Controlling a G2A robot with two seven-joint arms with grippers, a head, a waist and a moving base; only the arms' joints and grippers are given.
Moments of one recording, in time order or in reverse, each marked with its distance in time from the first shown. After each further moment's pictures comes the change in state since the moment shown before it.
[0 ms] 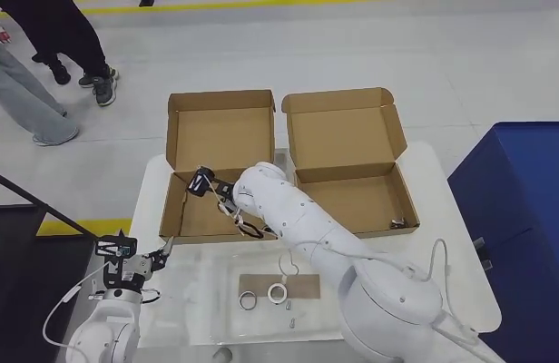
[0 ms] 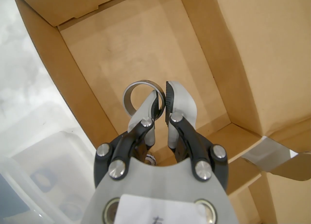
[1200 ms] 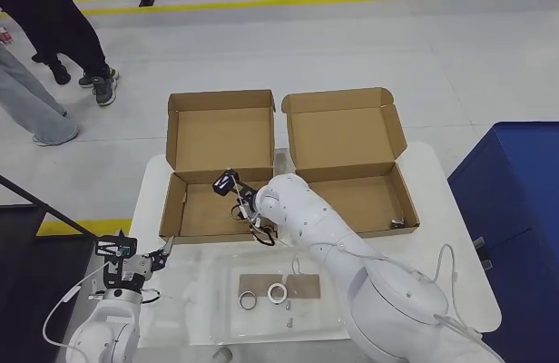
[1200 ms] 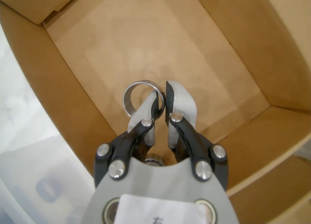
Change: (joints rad) left arm 0.000 0.000 0.000 0.000 0.000 0.000 0.000; right arm -0.072 0.054 0.103 0.070 0.085 -0.008 -0.072
